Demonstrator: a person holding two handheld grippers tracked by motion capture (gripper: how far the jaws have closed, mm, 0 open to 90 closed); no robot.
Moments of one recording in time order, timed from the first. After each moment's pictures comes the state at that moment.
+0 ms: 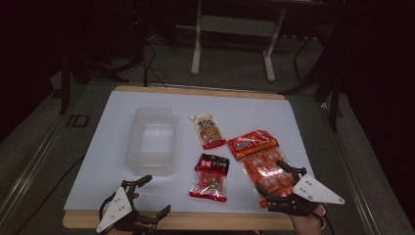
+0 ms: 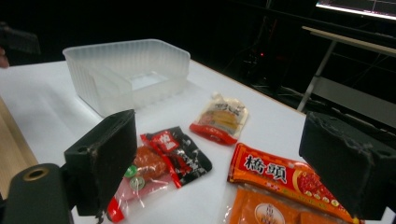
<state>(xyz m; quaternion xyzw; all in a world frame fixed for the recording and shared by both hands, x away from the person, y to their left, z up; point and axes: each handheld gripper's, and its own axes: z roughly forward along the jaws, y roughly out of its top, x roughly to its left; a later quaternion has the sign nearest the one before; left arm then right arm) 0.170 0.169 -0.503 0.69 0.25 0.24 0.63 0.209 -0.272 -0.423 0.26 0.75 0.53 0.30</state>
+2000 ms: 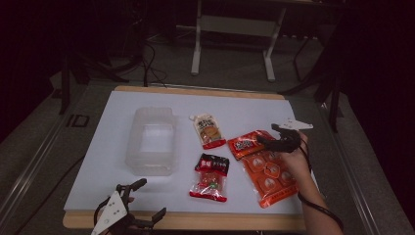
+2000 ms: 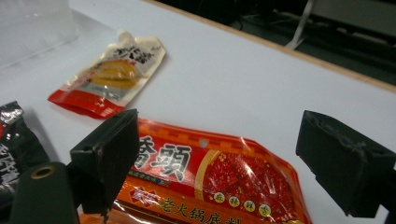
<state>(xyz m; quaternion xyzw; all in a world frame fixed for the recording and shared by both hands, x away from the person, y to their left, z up) 0.160 0.178 -0.507 0.69 0.27 0.24 0.62 0.415 -0.308 -0.484 0.36 0.79 0.45 0.22</state>
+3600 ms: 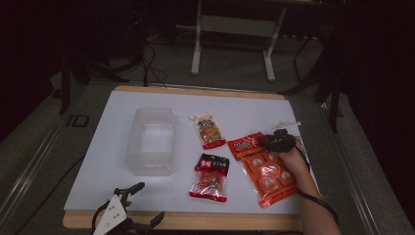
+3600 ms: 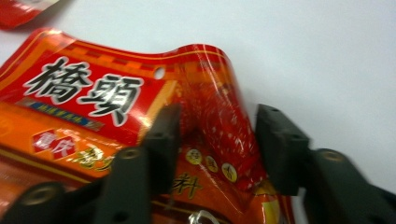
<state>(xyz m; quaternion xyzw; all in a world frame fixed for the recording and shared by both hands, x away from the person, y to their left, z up) 0.152 0.180 -0.511 0.71 0.28 0.24 0.60 0.449 -0.319 -0.531 0.39 0.84 0.34 0.16</state>
